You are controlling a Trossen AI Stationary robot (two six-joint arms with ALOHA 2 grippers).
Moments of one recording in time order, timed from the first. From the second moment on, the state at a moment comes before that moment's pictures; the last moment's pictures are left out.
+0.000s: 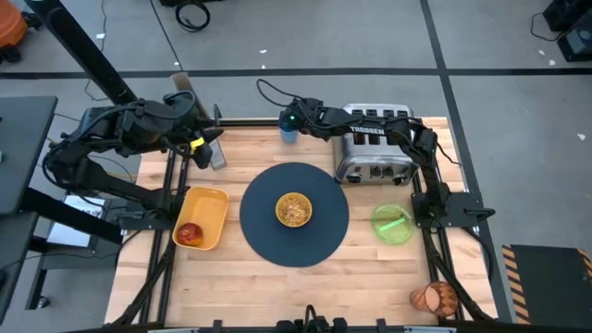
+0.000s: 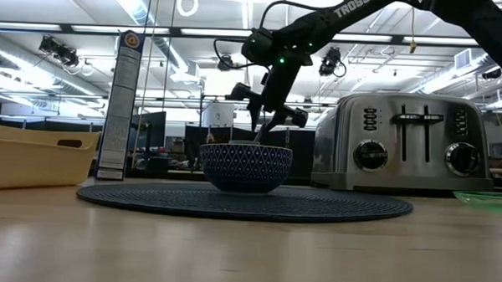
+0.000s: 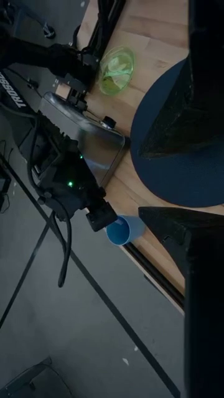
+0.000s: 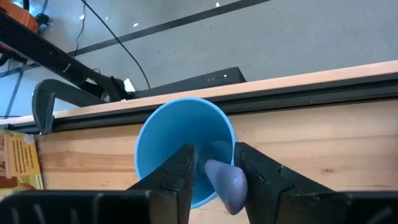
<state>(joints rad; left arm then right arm) 0.04 1.16 1.81 -1.22 -0.50 -0.35 -0.43 2.07 1.72 -0.52 0.45 1.11</state>
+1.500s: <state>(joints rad) 0.04 1.16 1.81 -1.22 -0.50 -0.36 -0.42 2.07 1.72 -0.49 0.45 1.08</state>
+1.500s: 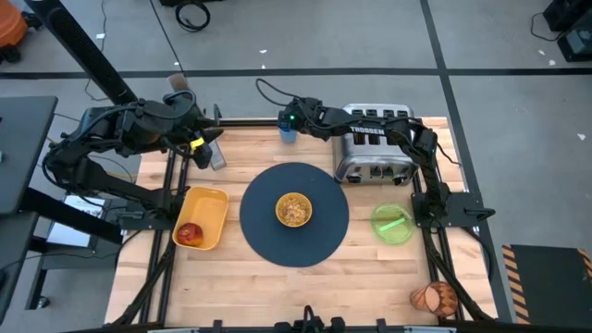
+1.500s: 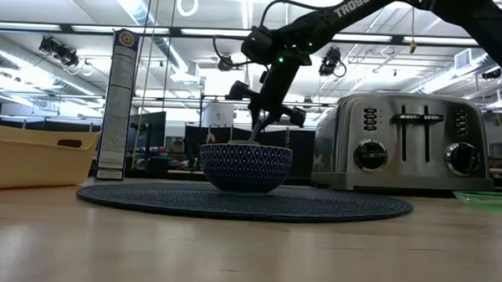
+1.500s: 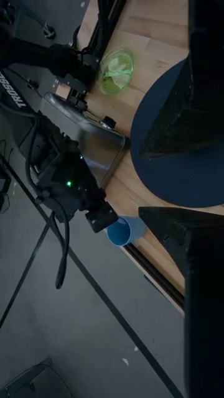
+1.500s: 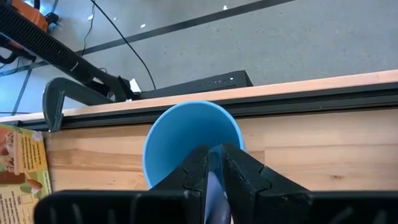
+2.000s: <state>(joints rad) 0.04 1.16 1.81 -1.22 -0.50 -0.36 -0.41 2.07 1.72 -0.54 0.45 1.15</state>
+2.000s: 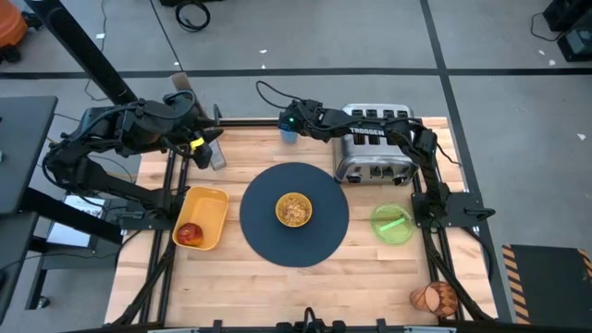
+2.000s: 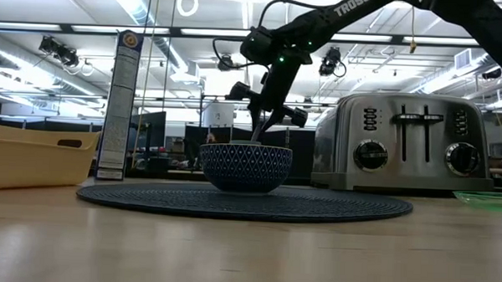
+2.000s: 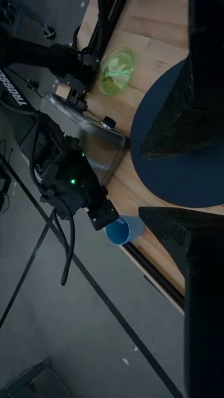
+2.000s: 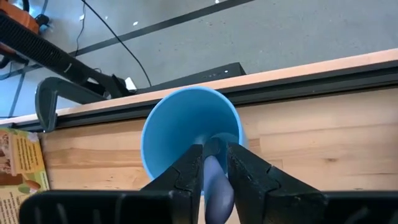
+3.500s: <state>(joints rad) 0.04 1.16 1.81 -1.22 -0.50 -0.36 -0.43 2.07 1.72 -0.56 0.42 1.30</state>
